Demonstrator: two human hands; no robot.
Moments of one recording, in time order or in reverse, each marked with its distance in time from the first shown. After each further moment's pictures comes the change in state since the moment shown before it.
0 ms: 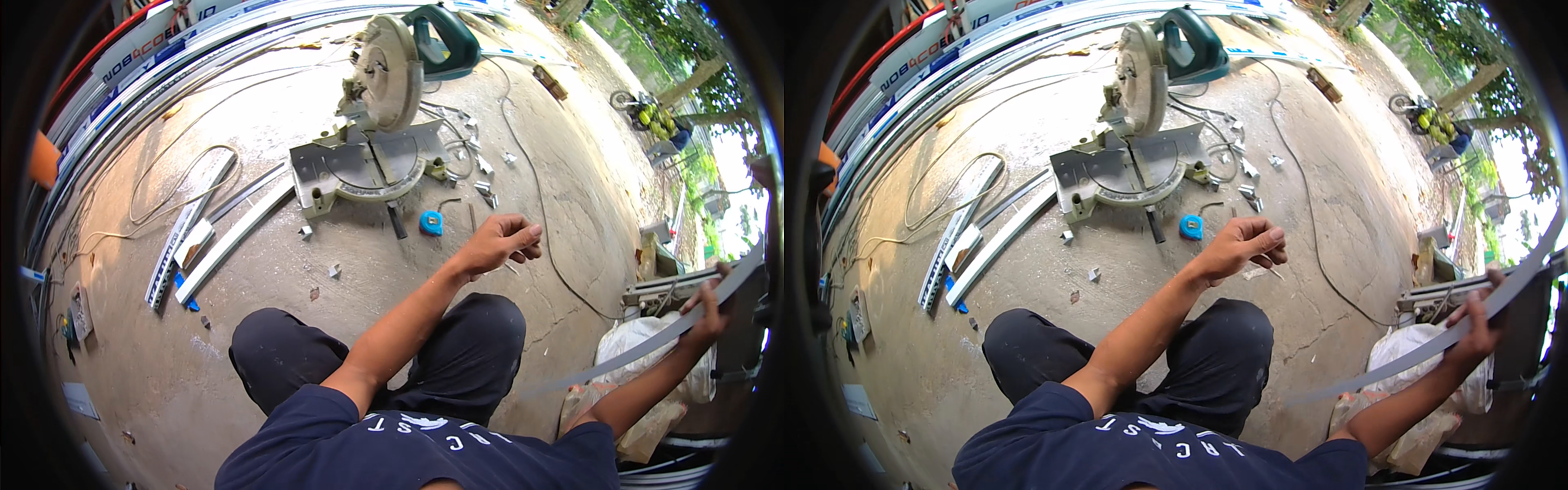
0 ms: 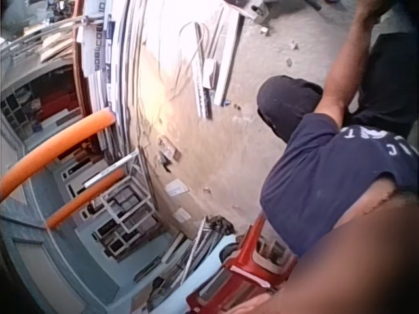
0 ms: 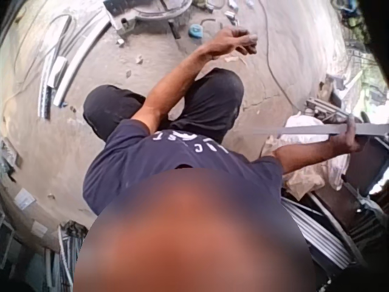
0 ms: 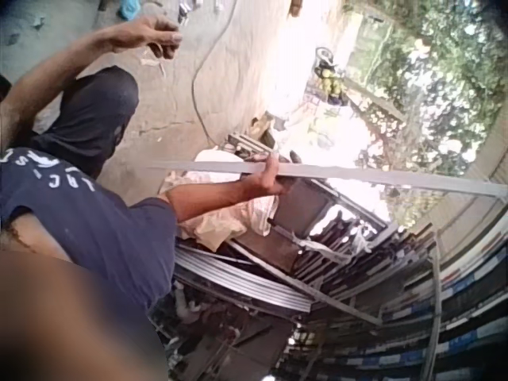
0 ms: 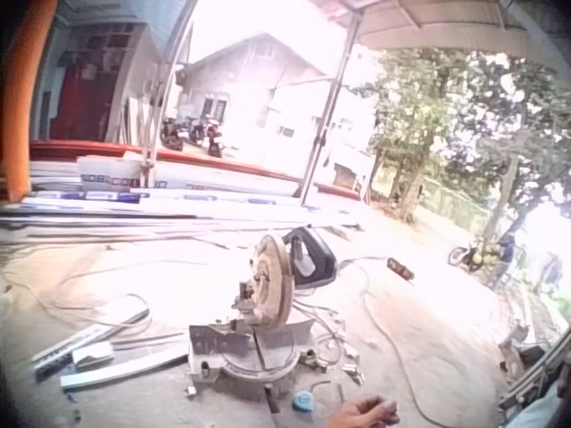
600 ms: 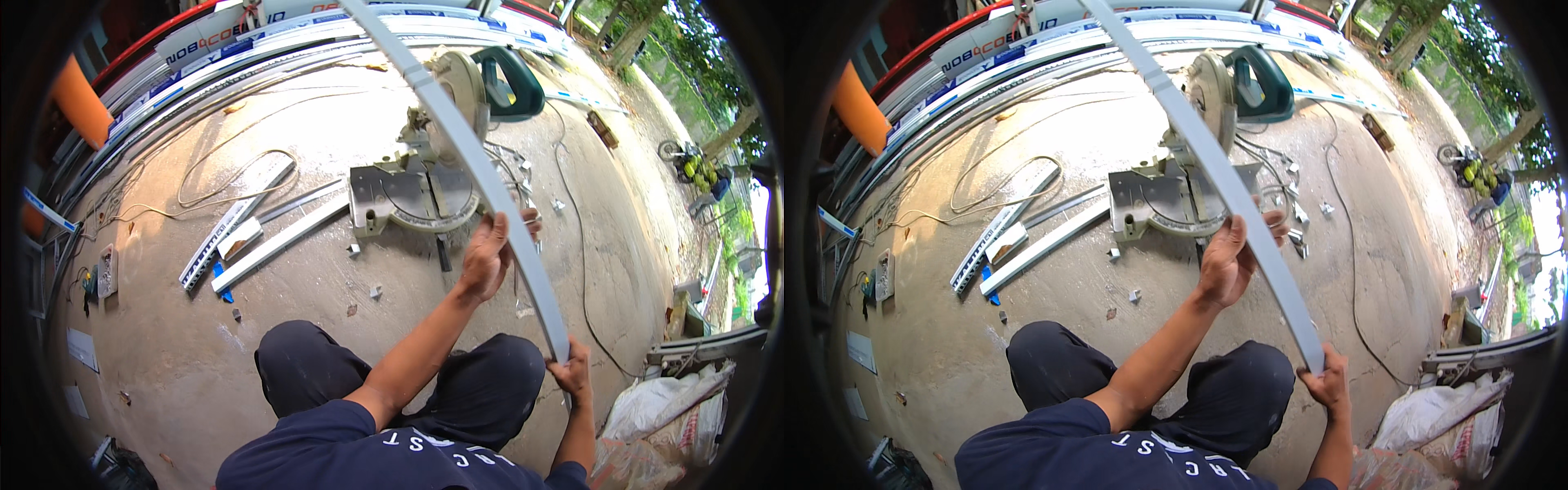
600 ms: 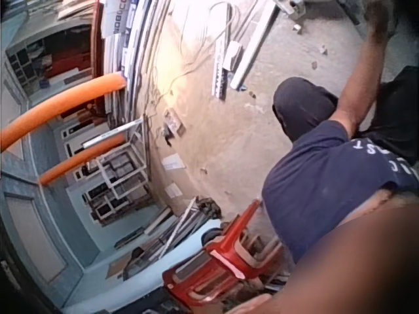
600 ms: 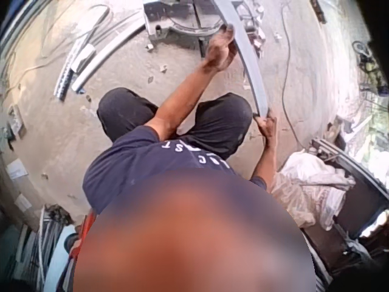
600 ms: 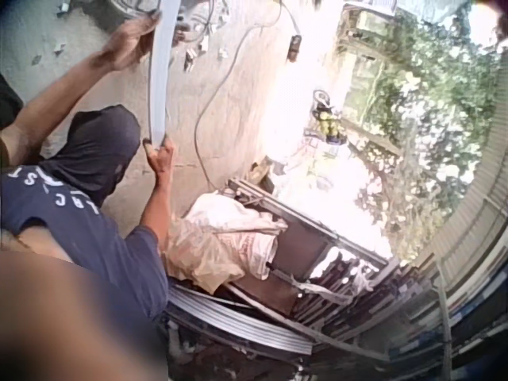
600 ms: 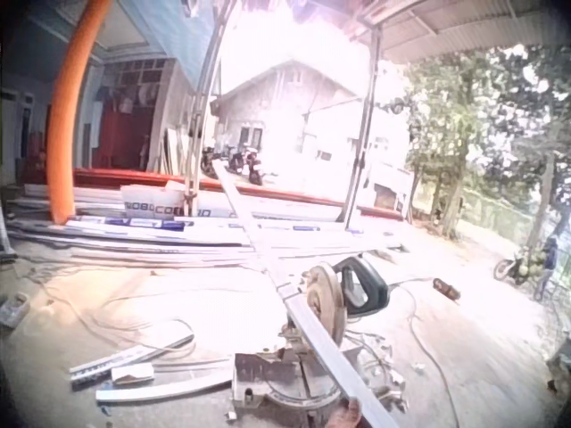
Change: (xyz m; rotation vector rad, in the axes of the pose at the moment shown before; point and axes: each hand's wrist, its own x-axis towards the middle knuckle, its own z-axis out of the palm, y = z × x) left_hand -0.024 0.038 -0.040 -0.399 0.308 0.481; right_hand -0.178 0.129 0.150 -0.133 -0.951 0.102
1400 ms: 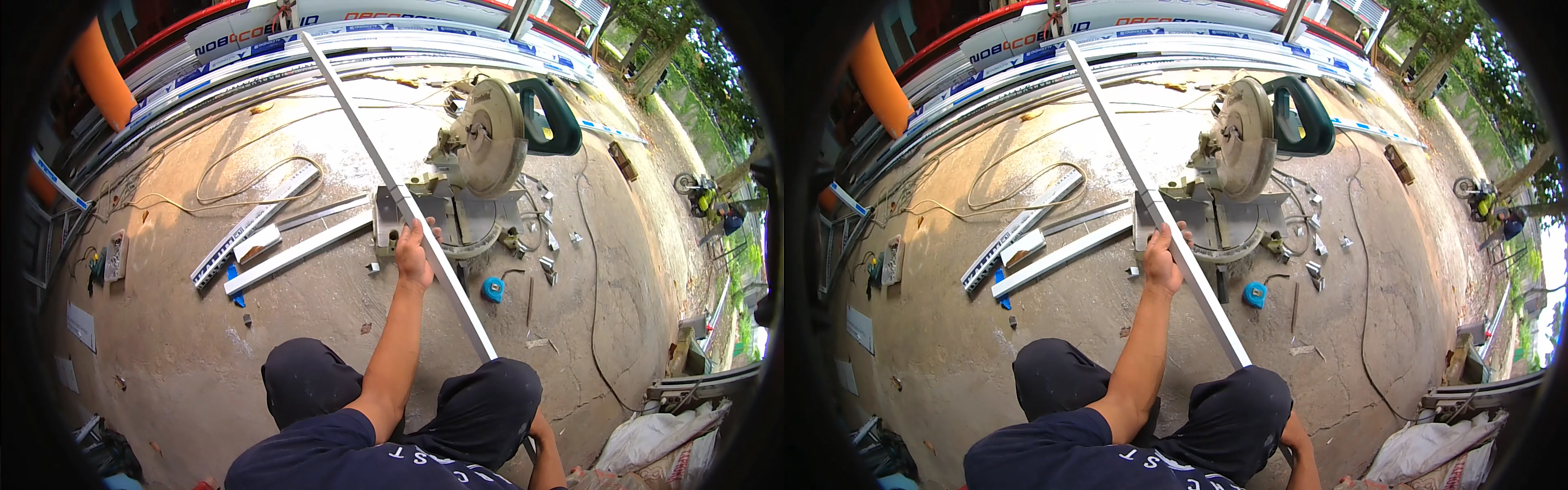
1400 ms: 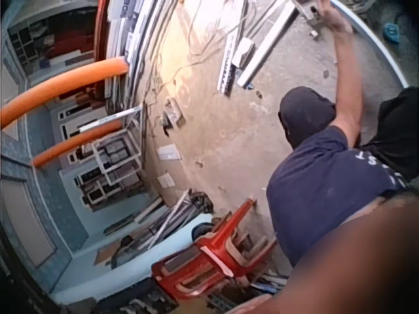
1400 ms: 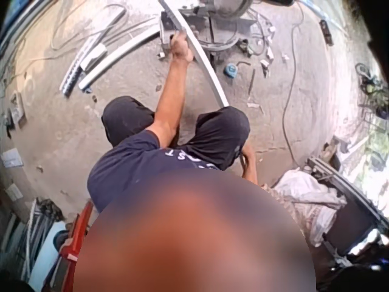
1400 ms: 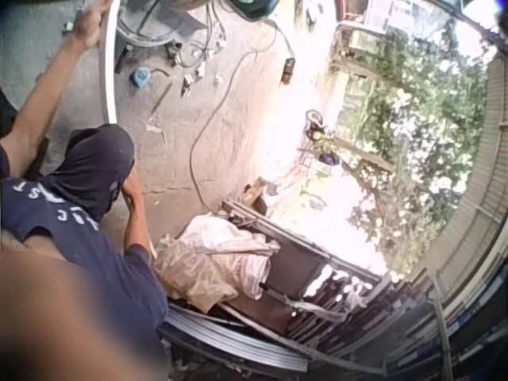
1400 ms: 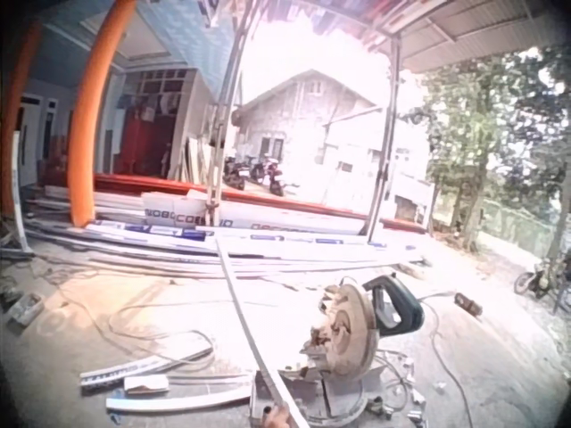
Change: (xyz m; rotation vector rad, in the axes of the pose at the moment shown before) left_hand 0.011 0.077 -0.169 0.112 0.591 0.245; right_hand -0.052 0.063 0.096 0.400 -0.493 0.331
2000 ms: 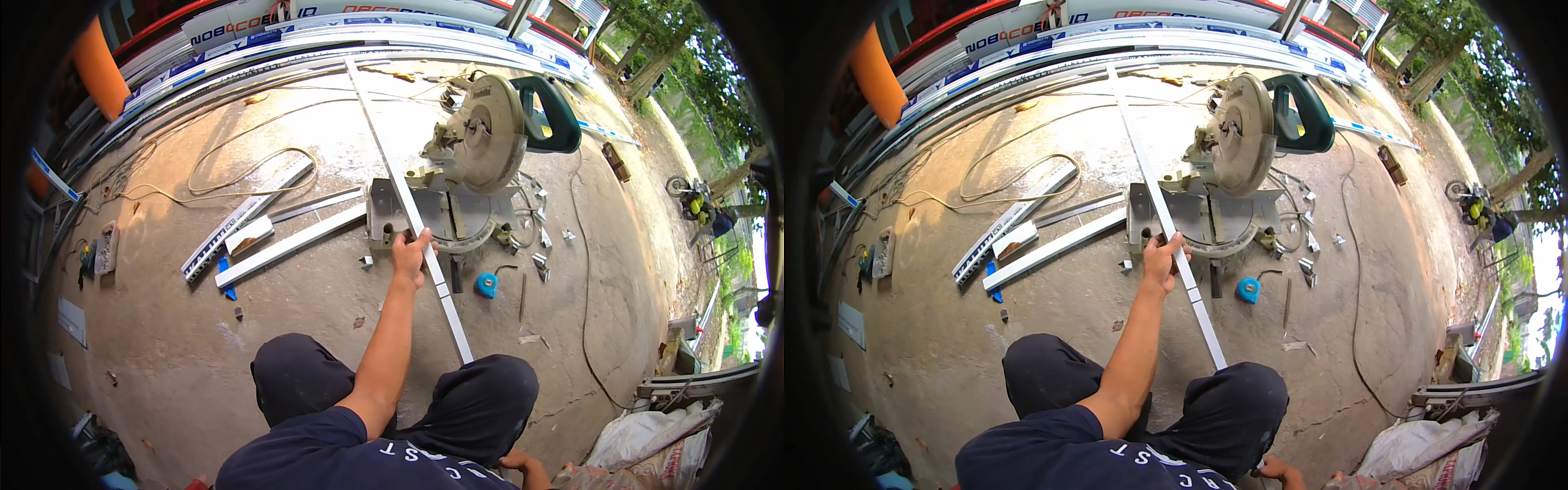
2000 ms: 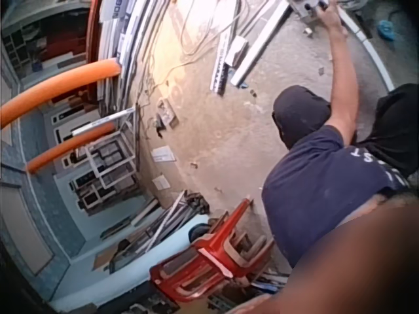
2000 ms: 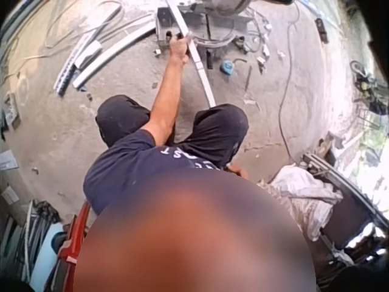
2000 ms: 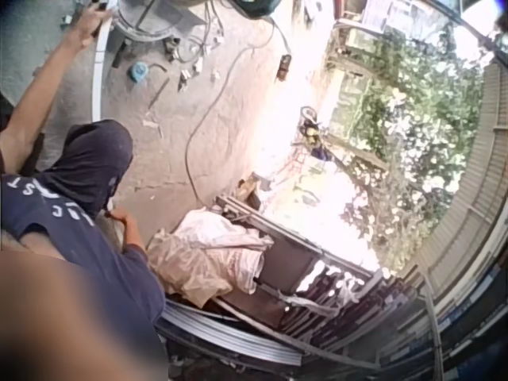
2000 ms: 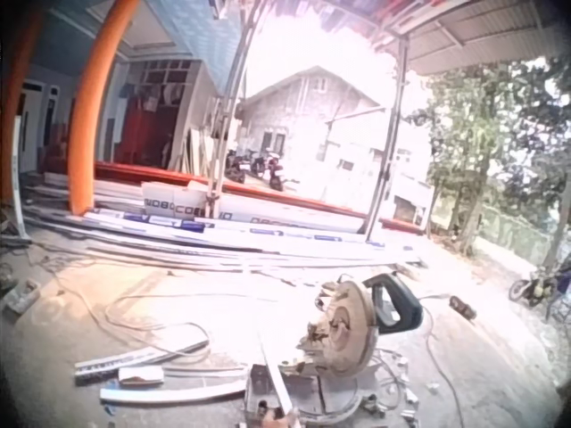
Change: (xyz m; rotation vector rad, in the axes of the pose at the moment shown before) left_hand 0.001 -0.016 -0.026 0.256 0.178 -0.142; right_hand -0.087 0.183 0.022 -0.182 -0.481 0.535
